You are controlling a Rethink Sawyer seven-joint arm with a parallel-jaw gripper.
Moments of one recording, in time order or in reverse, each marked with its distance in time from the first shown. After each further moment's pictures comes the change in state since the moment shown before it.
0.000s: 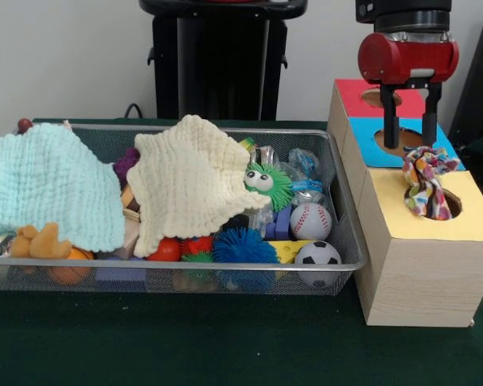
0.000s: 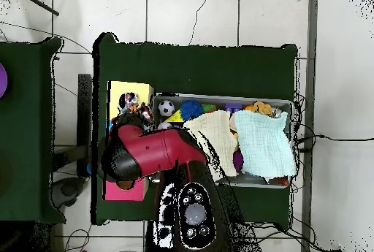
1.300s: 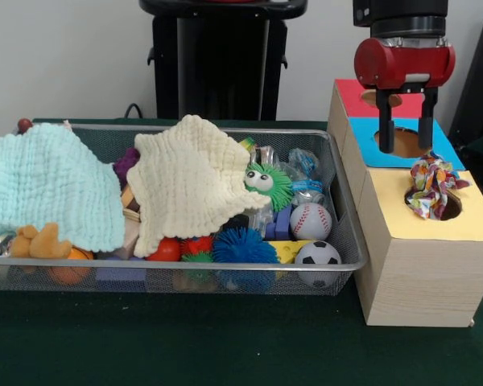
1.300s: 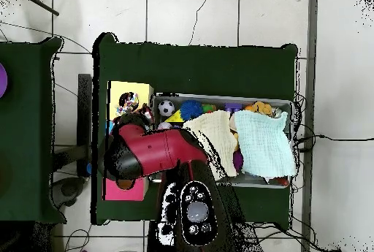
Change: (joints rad) arm -0.002 0.016 -0.006 0.000 0.018 0.000 0.000
